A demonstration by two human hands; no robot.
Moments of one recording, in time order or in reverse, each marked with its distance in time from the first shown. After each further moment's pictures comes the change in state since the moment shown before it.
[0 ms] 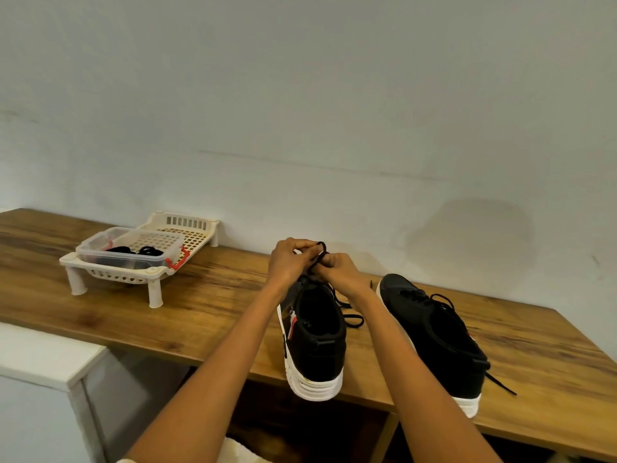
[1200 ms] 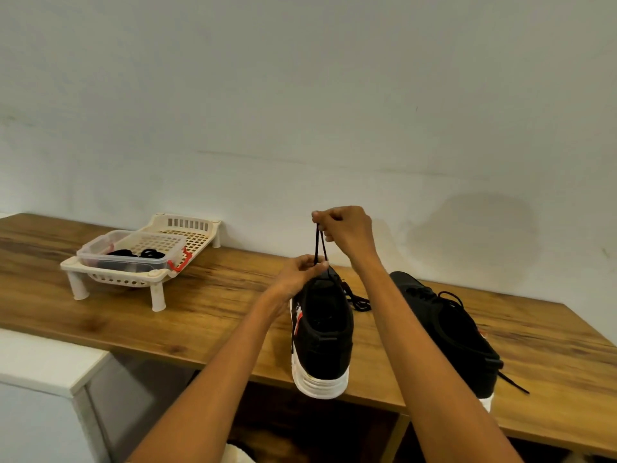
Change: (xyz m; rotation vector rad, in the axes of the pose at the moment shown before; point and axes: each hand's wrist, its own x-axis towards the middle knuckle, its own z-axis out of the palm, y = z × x) left_hand -0.015 -0.017 -0.005 -0.224 -0.339 -0.261; right_hand 0.012 -0.068 -0.009 -0.186 0.345 -0.157
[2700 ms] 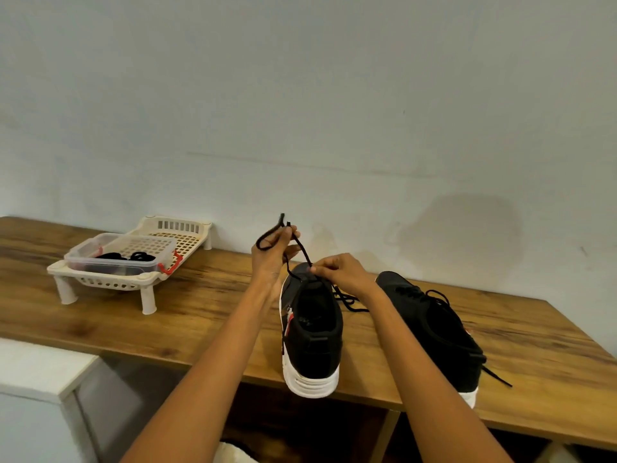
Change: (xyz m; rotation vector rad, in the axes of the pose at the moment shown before) left_hand 0.006 0.026 -0.003 -0.493 0.351 0.238; right_hand -0.018 0.072 -0.004 -0.136 -0.407 0.077
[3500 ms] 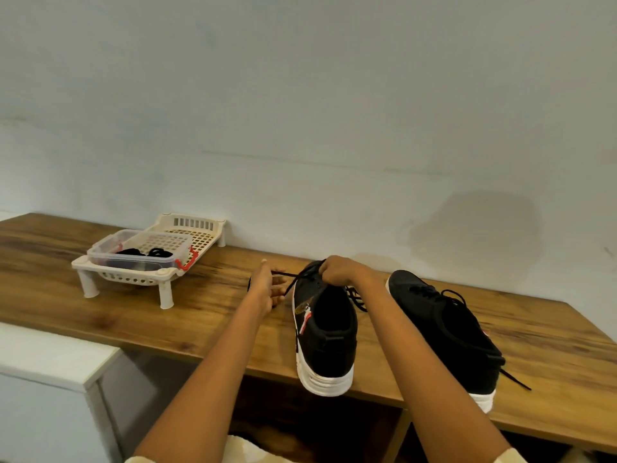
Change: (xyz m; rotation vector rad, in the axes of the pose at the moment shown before) left_hand 0.003 -0.018 -0.050 0.248 0.184 -0.524; right_hand 0.018 -0.036 0.016 -0.504 -0.288 0.231
